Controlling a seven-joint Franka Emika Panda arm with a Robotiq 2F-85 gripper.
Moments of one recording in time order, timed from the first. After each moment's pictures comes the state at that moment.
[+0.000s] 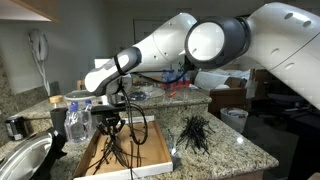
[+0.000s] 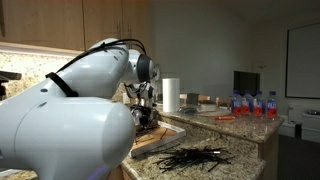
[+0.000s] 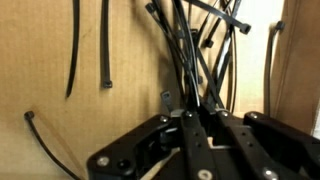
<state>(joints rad) 0.50 0.88 0.06 -1.19 0.05 1.94 0.73</state>
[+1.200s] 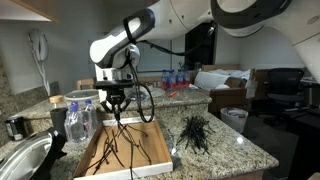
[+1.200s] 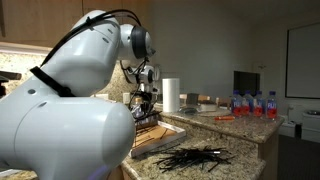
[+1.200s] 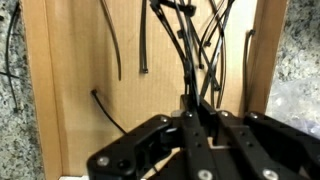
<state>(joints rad) 0.50 0.58 0.03 -1.42 0.05 1.94 0.73</state>
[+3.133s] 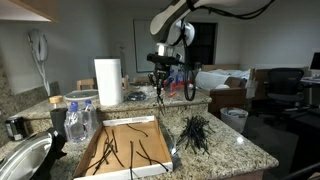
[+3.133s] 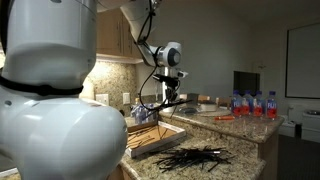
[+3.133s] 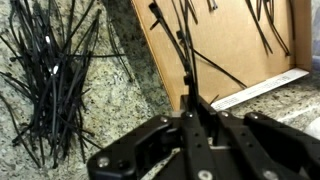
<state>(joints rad) 0.16 0.08 0.05 -1.96 0.16 2.15 0.76</state>
